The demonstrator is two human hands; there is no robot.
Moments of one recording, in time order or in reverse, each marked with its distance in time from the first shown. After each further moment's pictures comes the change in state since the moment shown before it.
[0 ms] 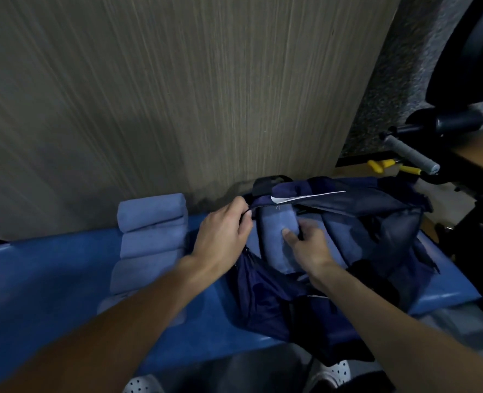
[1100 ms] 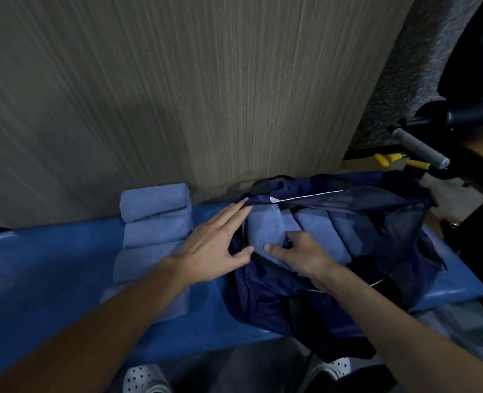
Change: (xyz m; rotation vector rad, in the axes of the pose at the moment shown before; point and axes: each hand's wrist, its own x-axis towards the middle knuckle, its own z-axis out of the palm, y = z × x) left_hand -0.026 -0.044 -0.008 0.041 -0.441 0.105; right_hand -0.017 -0.002 0.008 -0.087 -0.357 0.077
